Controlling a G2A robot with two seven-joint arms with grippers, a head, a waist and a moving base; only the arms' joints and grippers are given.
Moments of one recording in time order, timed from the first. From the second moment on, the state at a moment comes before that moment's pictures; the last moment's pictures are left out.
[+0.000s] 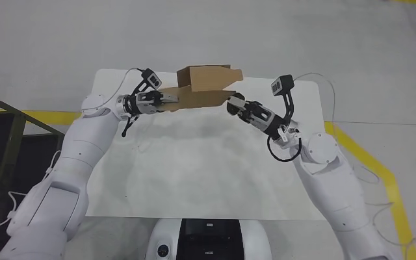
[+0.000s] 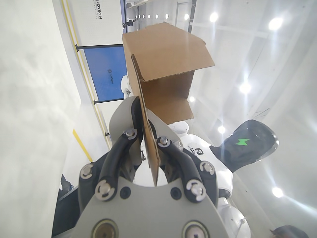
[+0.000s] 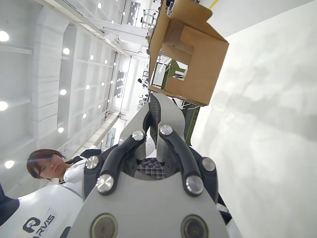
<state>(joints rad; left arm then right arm) 0.67 -1.07 -1.01 -0.79 -0.95 -0.28 -1.54 -1.11 -1.20 1.15 -1.65 0.38 -0.17 0.67</state>
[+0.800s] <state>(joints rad) 0.68 -1.04 -0.96 -0.83 -0.96 -0.28 -1.54 -1.14 -1.20 1.17 -1.68 0.16 -0.19 0.54</state>
